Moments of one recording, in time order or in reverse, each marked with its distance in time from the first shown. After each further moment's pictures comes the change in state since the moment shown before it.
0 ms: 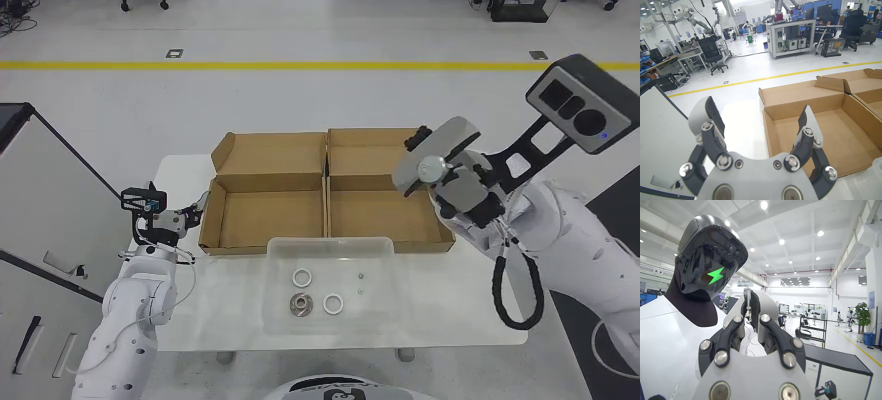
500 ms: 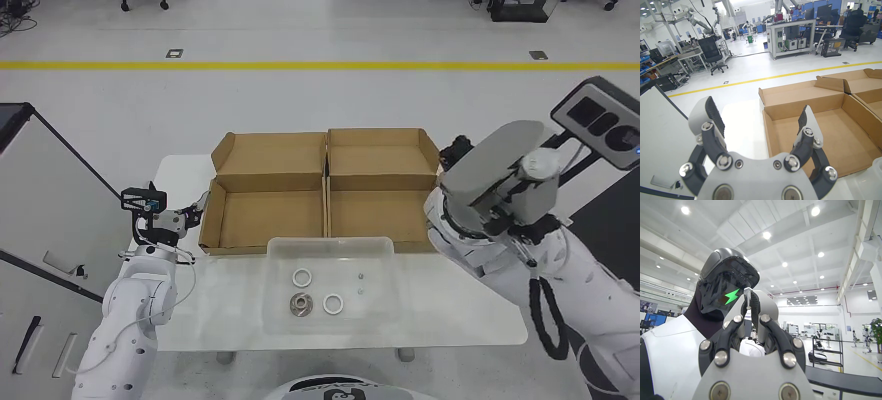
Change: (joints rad) left arm 0.000 0.000 0.000 0.000 0.000 0.000 0.000; right arm -0.165 -0.054 0.105 -0.098 0.040 -0.004 -0.050
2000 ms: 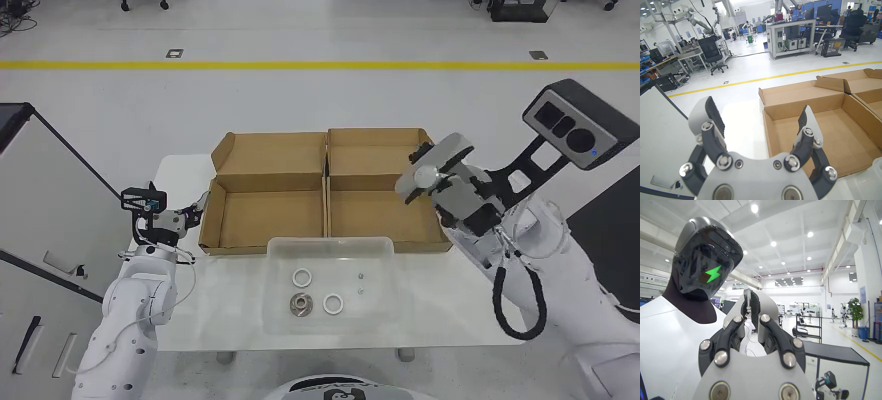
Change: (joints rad) left arm 0.000 0.000 0.000 0.000 0.000 0.000 0.000; right arm -0.169 -0.077 0.227 0.051 0.144 0.068 0.523
